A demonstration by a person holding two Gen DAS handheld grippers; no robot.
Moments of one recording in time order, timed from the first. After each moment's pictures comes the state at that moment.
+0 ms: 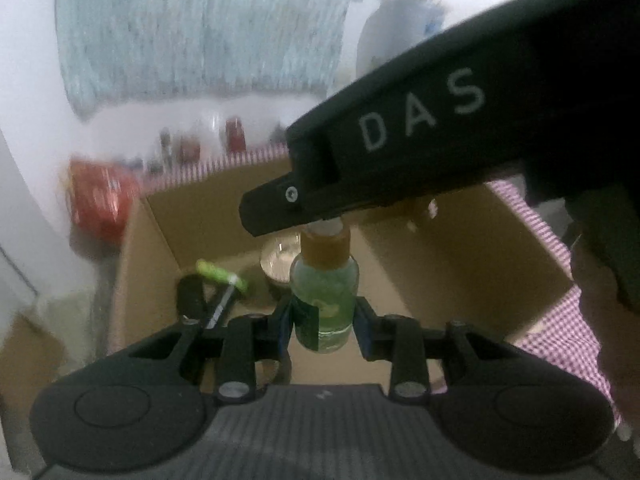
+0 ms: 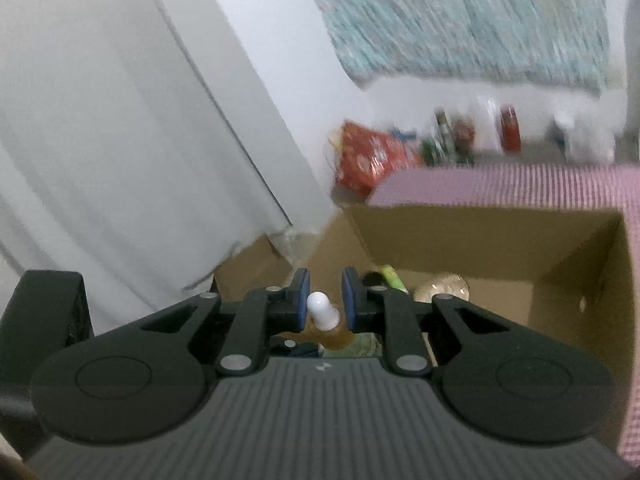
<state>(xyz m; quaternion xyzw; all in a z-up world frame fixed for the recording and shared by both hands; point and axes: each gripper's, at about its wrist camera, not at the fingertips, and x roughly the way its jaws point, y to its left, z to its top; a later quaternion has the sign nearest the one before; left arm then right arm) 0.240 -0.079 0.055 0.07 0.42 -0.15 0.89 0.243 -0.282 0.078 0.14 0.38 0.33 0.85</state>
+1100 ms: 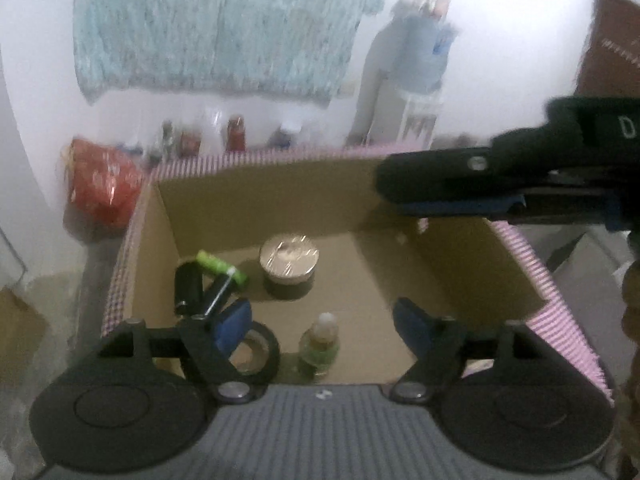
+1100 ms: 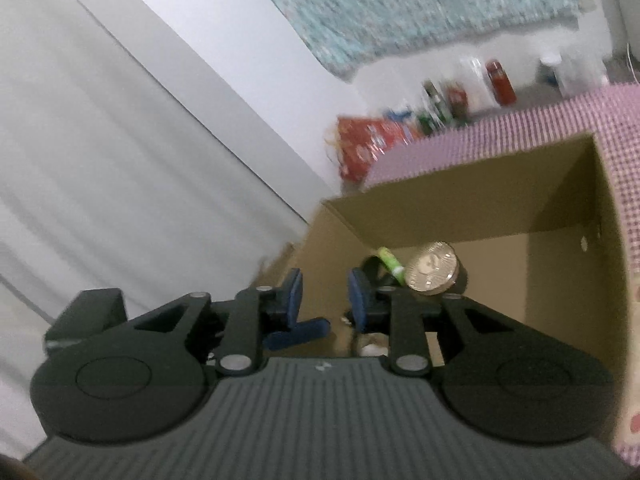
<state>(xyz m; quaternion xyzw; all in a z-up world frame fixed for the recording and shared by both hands) 0.187 -0.060 0.086 0.02 0.38 -0.16 0.91 0.200 -0.347 0.083 0.25 0.36 0.33 0.83</state>
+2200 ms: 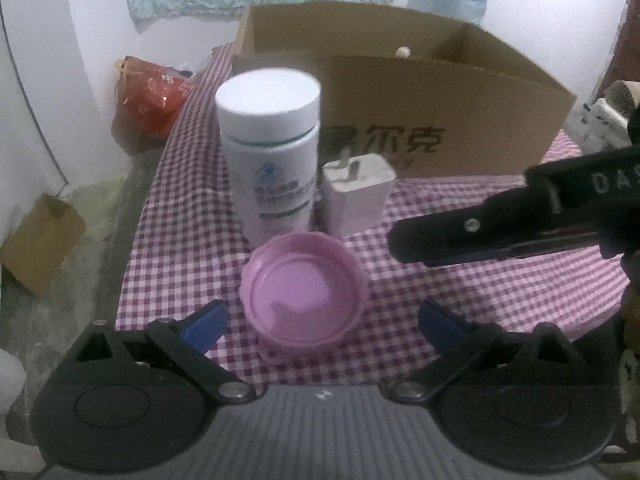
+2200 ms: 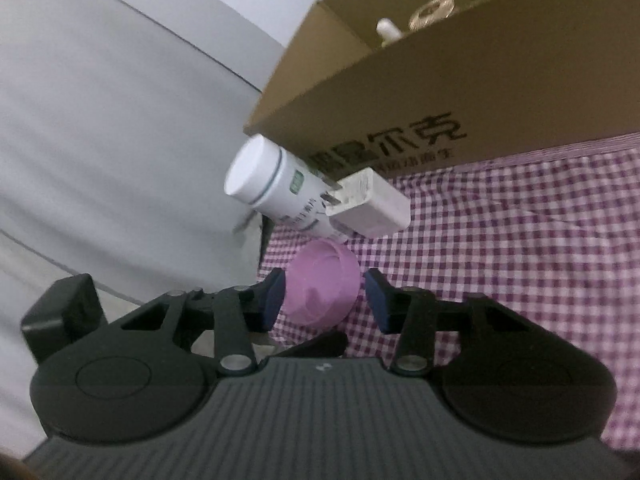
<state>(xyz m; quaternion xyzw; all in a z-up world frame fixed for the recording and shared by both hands) 0.068 0.003 -0.020 0.03 0.47 -0.09 0.88 0.073 -0.274 -0.043 0.26 0.49 0.33 0.77</state>
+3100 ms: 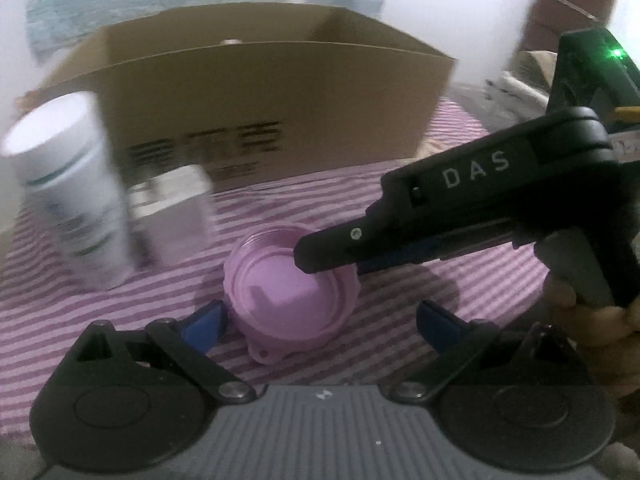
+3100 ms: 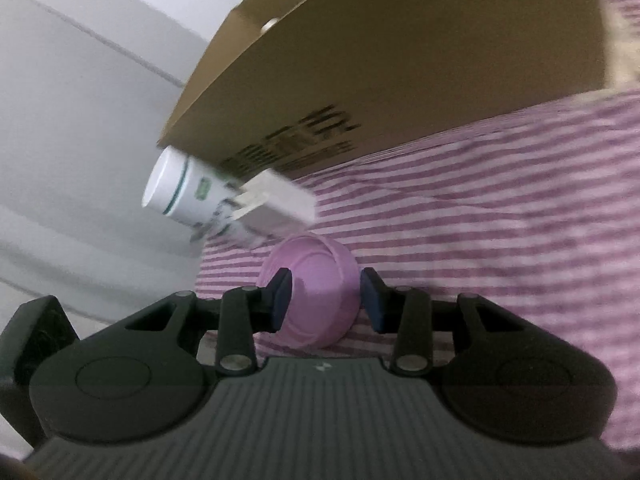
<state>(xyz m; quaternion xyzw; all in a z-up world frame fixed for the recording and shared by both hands) 0.063 -0.072 -0.032 0.04 0.44 -0.25 0.86 0.069 -0.308 -0.067 0.28 0.50 0.24 0.79</state>
